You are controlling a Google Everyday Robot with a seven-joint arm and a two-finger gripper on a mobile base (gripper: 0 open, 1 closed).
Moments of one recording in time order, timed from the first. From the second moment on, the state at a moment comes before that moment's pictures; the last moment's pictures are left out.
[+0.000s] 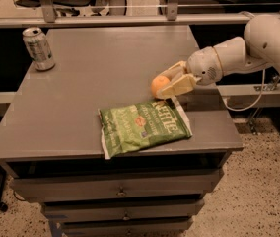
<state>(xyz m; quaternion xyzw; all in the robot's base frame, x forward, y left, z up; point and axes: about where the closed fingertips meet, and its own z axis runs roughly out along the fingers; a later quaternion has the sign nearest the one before) 0.593 -0.073 0.856 -0.56 0.64 0.40 0.35</state>
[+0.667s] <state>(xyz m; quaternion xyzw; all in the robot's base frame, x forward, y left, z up) 0.588 -0.056 0.859 -0.58 0.61 0.40 0.37</state>
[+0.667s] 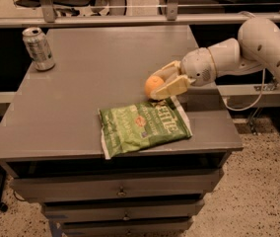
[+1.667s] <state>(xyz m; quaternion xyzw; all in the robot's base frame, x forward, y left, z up) 0.597 -0.051 0.858 -0.58 0.60 0.40 0.38</state>
